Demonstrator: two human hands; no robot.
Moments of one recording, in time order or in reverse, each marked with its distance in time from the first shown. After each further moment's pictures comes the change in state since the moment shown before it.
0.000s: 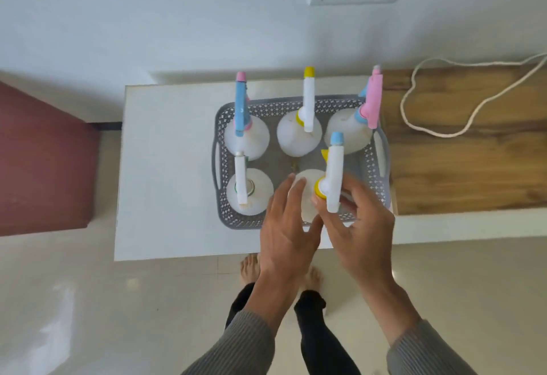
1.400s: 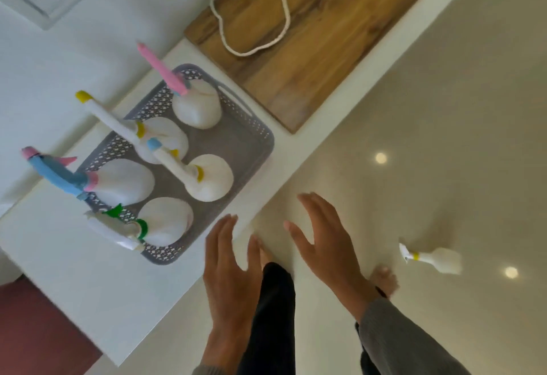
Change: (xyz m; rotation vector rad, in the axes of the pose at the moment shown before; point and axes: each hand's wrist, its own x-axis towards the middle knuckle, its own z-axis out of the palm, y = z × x) left_hand -0.072 -0.024 -0.012 0.131 -0.301 0.324; right_hand -0.160 0.065 -0.016 -0.316 0.214 0.543
